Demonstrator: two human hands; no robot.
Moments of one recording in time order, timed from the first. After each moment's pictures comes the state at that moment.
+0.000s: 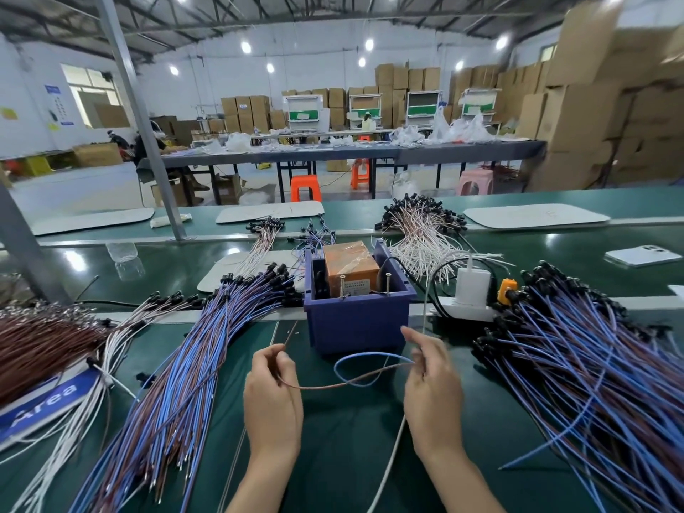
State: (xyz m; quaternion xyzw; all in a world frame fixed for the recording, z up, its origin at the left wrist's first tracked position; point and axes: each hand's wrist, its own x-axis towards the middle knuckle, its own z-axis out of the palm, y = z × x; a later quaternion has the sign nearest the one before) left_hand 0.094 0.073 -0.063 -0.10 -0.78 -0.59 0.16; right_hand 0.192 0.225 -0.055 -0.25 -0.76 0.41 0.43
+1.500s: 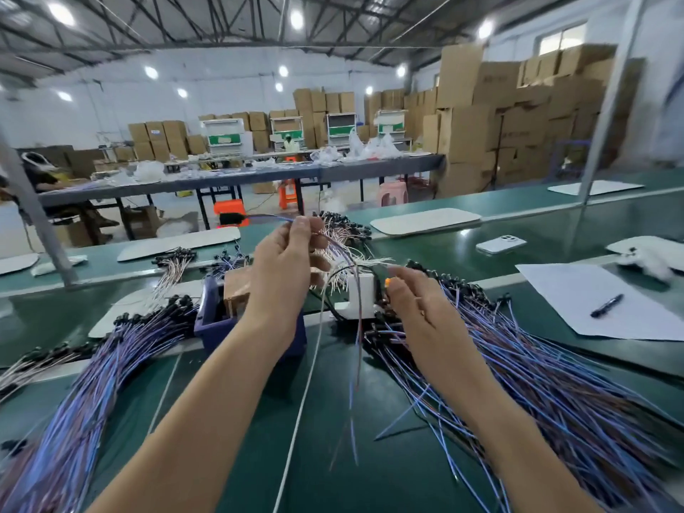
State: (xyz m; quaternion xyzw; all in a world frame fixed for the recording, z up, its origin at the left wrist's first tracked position) left_hand 0.198 0.191 0.139 -0.30 -0.59 -0.74 -0.10; right_hand 0.336 0.290 0.069 -0.19 -0.79 0.43 0.39
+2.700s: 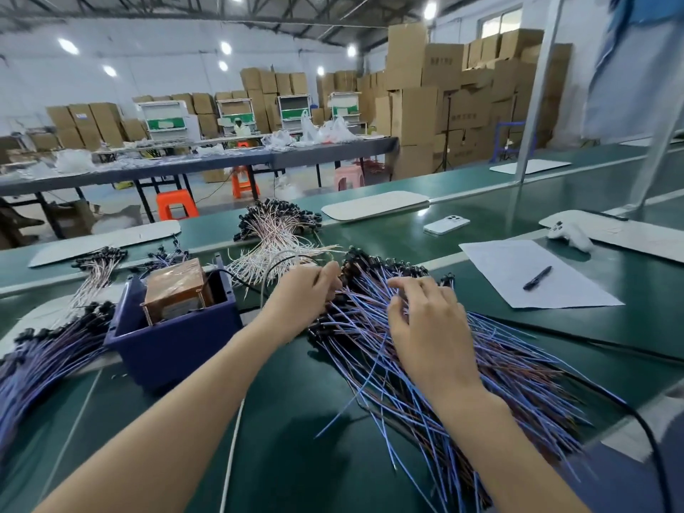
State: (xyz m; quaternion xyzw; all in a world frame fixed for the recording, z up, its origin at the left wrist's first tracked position) left_hand 0.180 0.302 0.057 -0.53 -0.75 -0.39 -0.07; right_hand 0.375 0.347 0.033 -0.37 -0.83 0.08 0.40
